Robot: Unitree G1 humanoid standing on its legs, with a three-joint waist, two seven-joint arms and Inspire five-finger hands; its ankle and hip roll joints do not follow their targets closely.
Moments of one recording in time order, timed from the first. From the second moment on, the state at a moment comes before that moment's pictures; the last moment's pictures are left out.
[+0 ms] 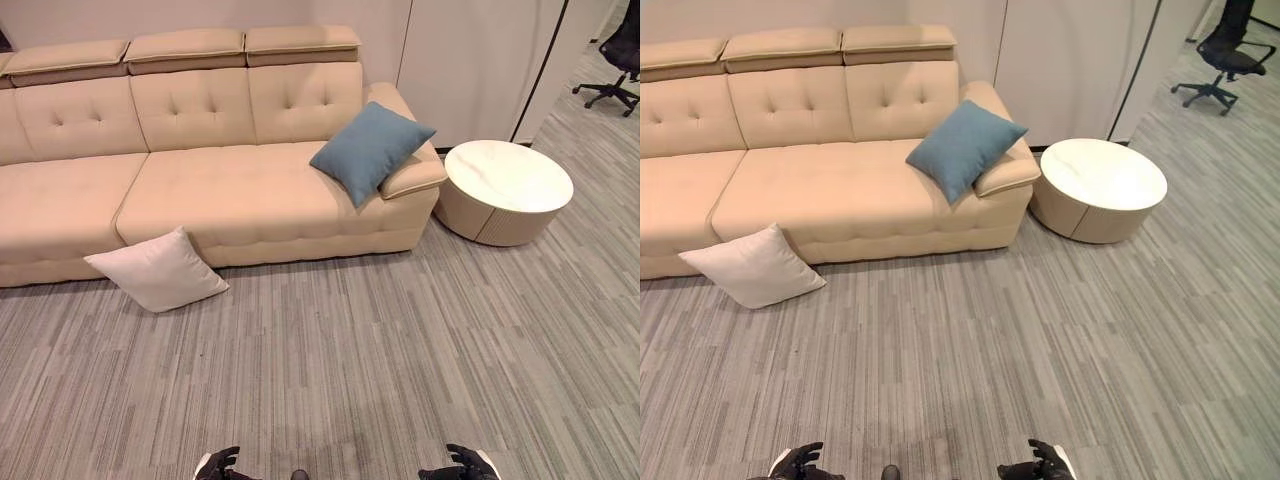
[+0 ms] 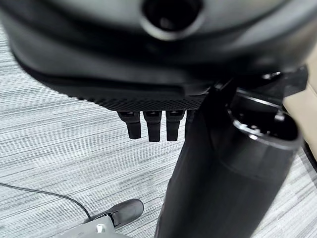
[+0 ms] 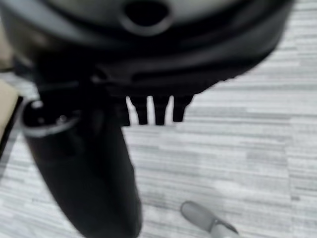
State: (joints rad) left arm 0.03 0.23 -0.18 1.18 -0.07 -0.09 0.09; right arm 0.00 -0.30 0.19 1.17 0.04 -0.08 -0.11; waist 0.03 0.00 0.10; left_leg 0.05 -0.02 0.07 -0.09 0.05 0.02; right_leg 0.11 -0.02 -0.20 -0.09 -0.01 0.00
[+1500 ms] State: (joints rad) left arm -0.07 0.20 -0.20 1.16 -0.12 -0.11 0.12; right arm -0.06 -0.27 0.21 1.16 0.05 -0.10 -0.14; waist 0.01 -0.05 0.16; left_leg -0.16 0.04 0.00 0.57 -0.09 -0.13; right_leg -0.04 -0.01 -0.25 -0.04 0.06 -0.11
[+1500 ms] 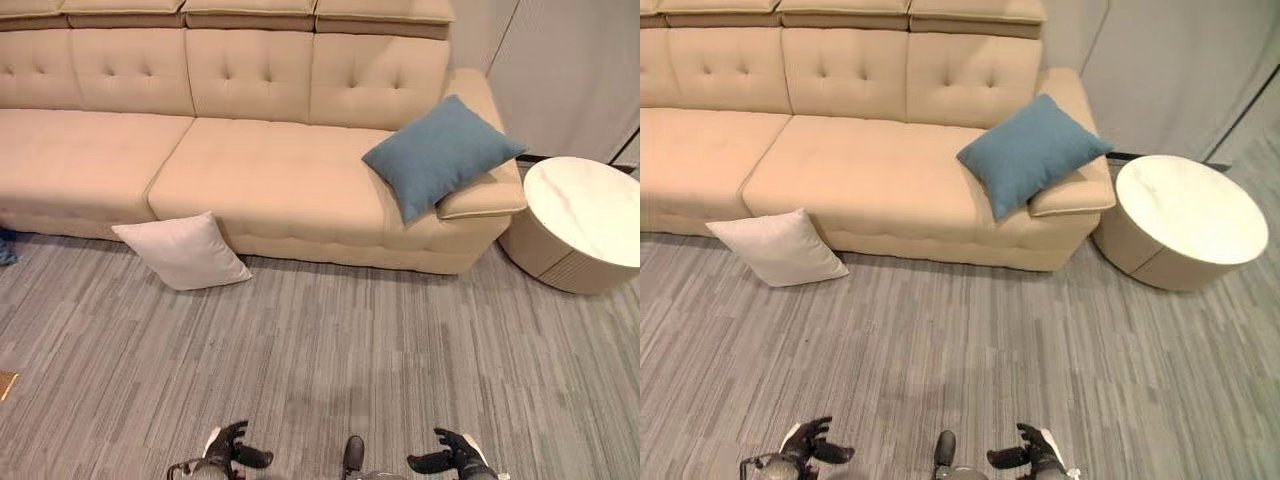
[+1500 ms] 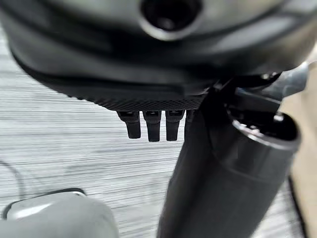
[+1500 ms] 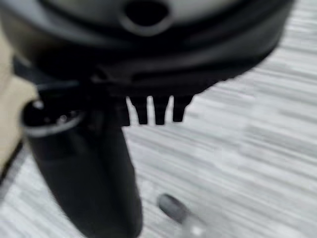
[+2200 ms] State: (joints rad) left arm -0.08 0.27 -0.23 1.22 -0.10 -0.10 0.12; right arm -0.04 -0.25 0.21 1.16 0.05 -0.08 -0.15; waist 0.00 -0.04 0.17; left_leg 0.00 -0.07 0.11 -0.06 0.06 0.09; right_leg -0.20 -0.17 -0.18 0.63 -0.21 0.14
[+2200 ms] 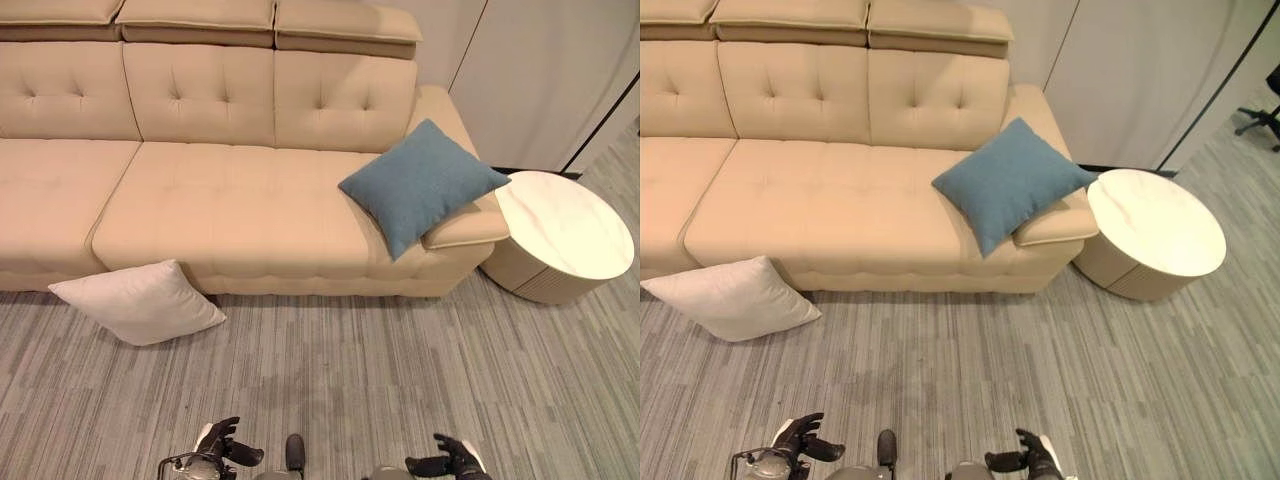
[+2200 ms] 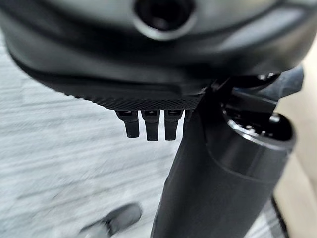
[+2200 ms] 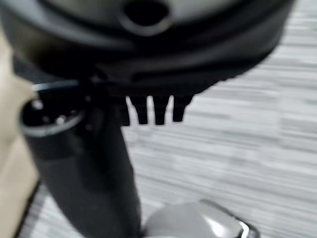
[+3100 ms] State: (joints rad) left arm -0.10 0.20 -0.23 1.18 -0.10 -0.11 0.11; right arm -0.06 -0.27 0.23 1.18 0.05 -0.08 -0.16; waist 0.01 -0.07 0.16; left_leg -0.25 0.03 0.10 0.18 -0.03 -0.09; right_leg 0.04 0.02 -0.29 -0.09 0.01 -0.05
